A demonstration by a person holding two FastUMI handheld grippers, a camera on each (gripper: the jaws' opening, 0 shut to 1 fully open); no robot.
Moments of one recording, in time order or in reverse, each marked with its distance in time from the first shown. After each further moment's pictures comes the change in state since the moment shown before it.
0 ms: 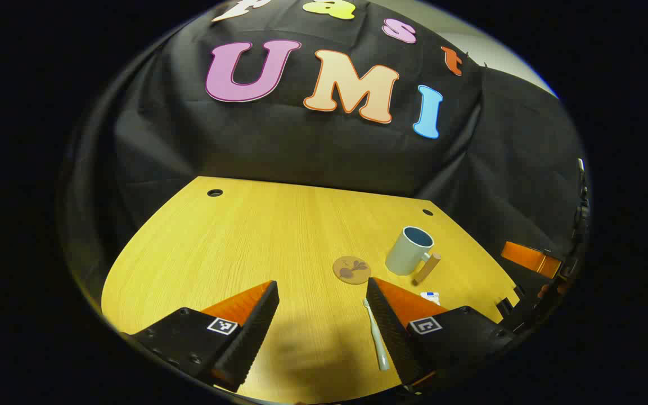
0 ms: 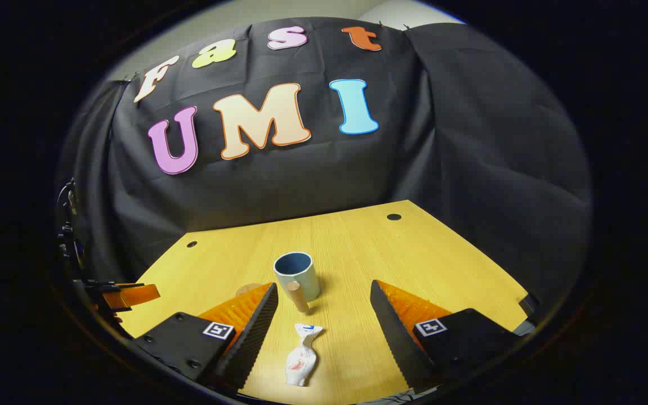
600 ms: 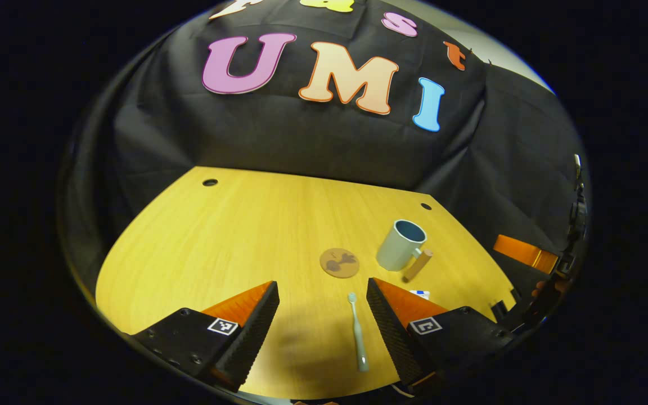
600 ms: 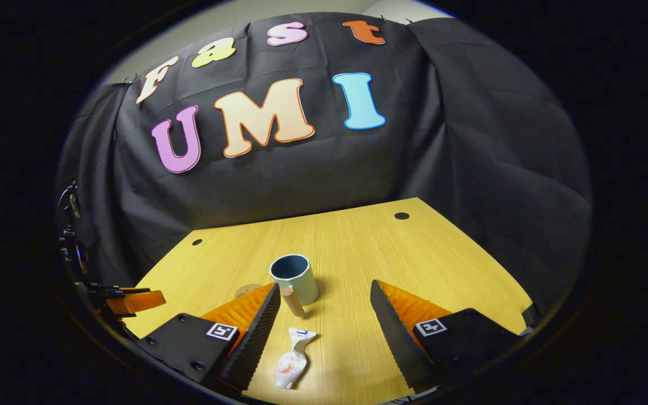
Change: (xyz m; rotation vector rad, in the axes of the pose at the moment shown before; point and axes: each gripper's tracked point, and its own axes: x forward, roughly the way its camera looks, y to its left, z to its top) left arm 0.003 -0.037 -0.019 -0.055 0.079 -0.010; right arm 0.023 -0.012 0.002 0.001 0.047 0.074
